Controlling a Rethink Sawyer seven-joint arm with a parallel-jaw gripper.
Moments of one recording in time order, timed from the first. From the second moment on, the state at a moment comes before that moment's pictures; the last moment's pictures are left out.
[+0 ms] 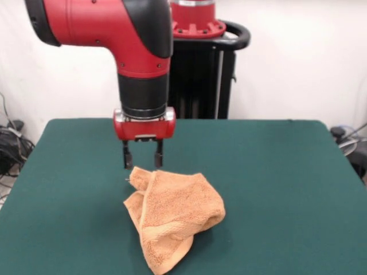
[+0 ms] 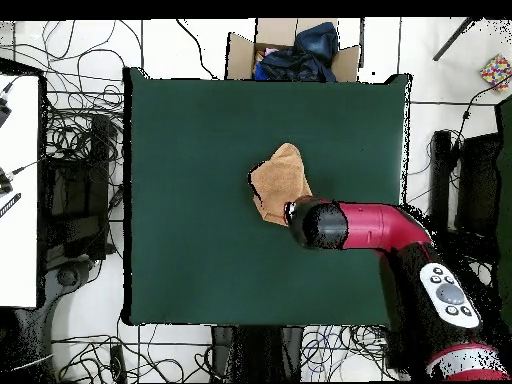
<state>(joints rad) -0.65 -0.65 0.33 1.73 -0.50 0.50 1.58</state>
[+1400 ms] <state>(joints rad) -0.63 -0.53 0.34 1.64 -0.50 0.50 1.58</state>
